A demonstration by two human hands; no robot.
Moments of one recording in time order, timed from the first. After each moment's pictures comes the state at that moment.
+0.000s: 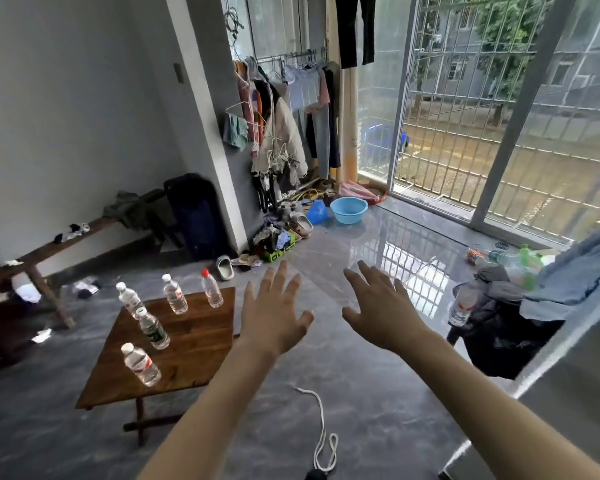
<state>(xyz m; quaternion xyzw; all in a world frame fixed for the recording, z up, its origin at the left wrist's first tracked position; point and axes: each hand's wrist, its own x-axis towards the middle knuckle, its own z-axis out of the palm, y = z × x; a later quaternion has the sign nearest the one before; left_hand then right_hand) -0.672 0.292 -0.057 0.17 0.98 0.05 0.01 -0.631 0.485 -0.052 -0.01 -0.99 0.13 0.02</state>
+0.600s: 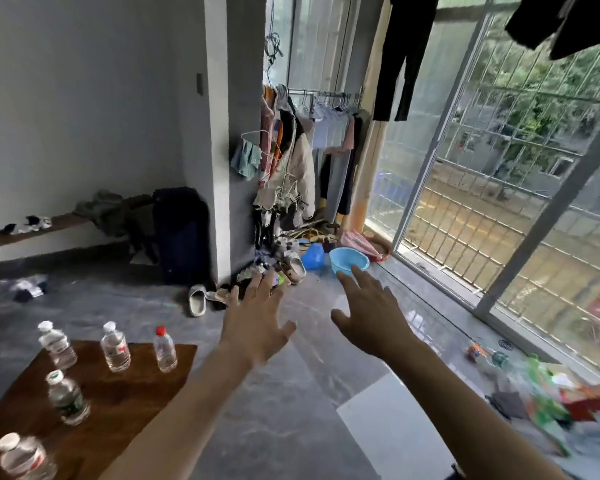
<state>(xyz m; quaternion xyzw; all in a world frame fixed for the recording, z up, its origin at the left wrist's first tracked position) -0.970 0.319 -0.054 0.12 0.99 0.09 -0.03 -0.943 0.517 -0.001 0.03 -1.00 0.06 0.06</state>
